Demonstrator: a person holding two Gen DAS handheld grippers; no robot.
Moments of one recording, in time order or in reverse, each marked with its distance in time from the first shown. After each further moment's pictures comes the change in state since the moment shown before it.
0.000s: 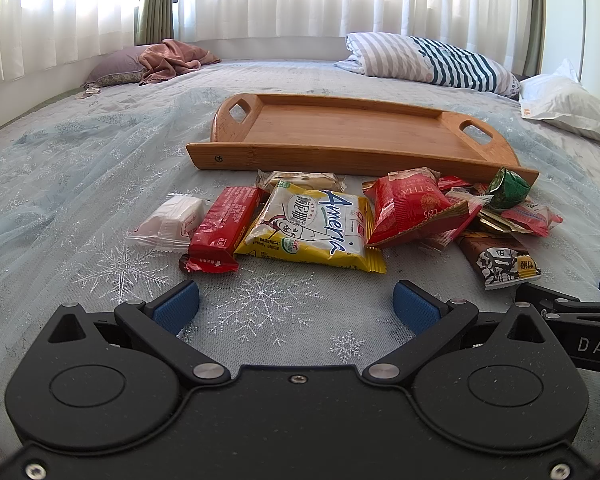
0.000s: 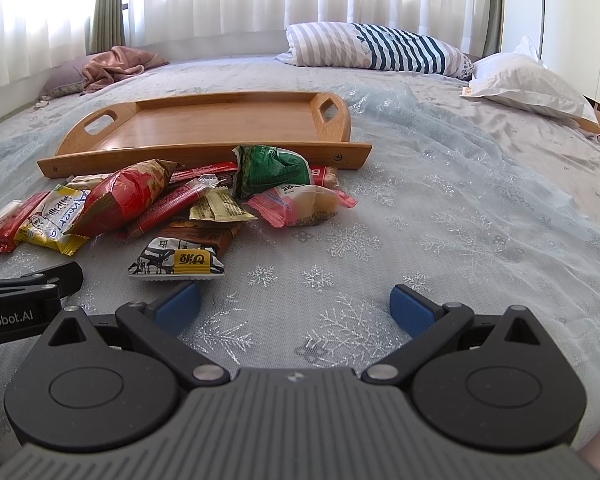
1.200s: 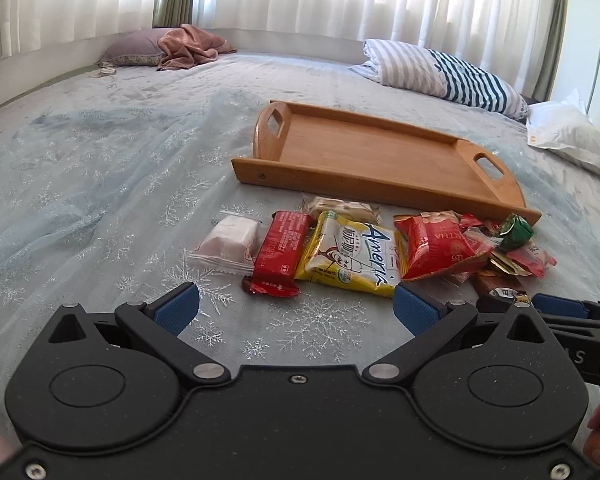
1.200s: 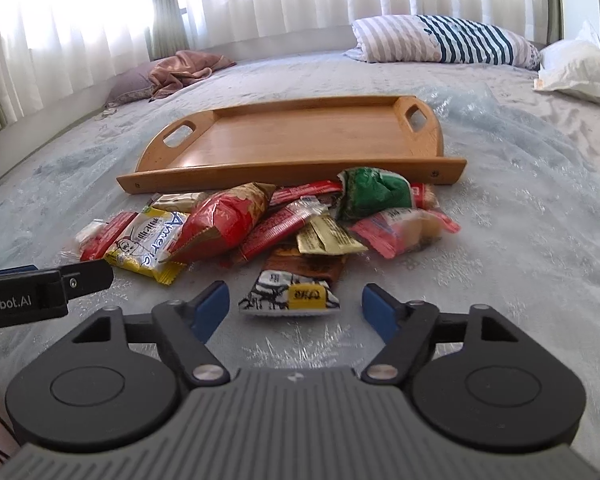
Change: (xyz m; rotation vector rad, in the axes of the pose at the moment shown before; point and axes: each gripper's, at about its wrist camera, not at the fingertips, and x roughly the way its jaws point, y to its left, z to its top) left arm -0.026 0.046 0.029 -0.105 0.032 -0.026; right arm 0.001 0.026 0.024 -0.005 0.017 0.236
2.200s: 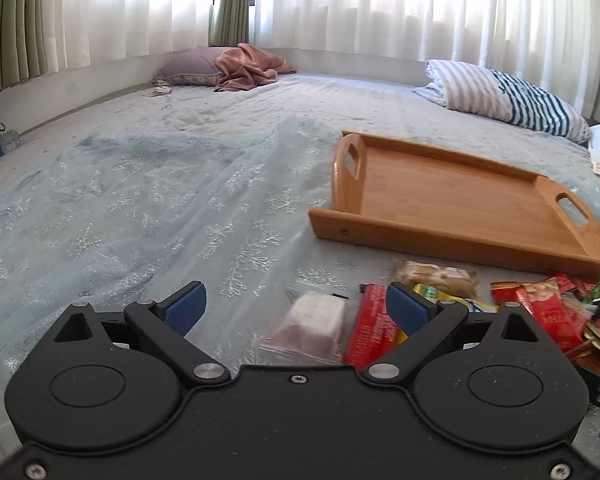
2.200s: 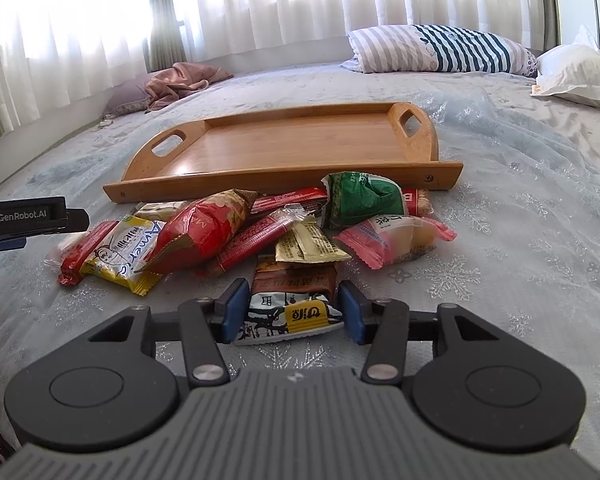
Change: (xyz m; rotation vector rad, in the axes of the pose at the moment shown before) left arm 0.047 0.027 0.037 -0.035 -0.073 0.198; right arm 0.011 -0.015 -0.005 0.015 -0.046 0.006
